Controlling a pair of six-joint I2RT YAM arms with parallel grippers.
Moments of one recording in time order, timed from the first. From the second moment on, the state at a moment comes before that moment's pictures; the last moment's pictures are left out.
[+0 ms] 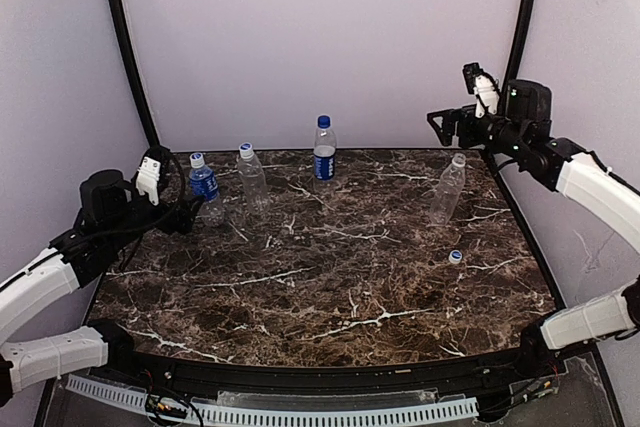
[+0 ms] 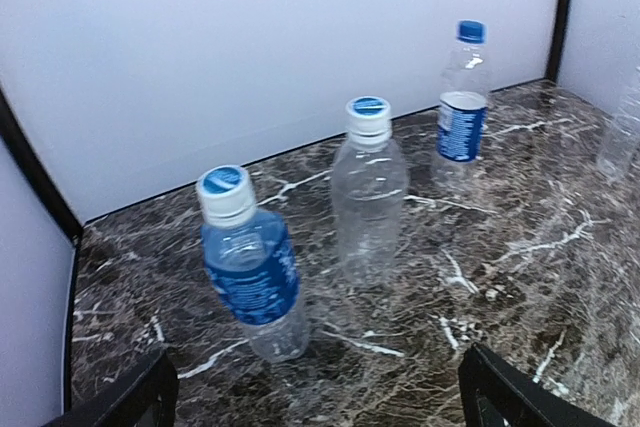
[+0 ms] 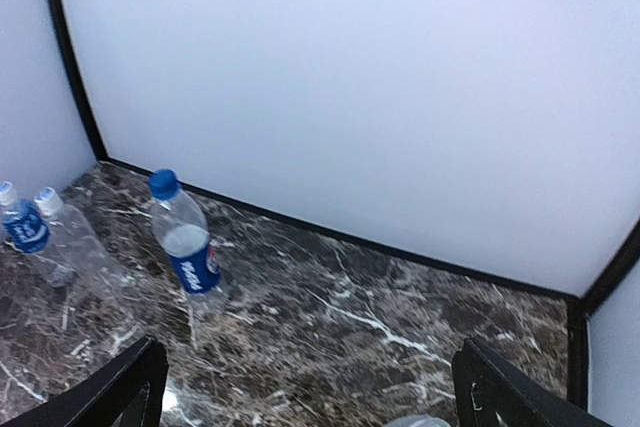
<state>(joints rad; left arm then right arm) -0.41 0.77 0.55 -0.05 -0.02 0.10 0.34 1.23 1.12 -0.12 -0.10 0.00</state>
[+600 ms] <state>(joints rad) -0.04 1.18 0.73 -0.03 0.30 0.16 0.36 1.22 1.11 -0.03 -0.38 0.00</state>
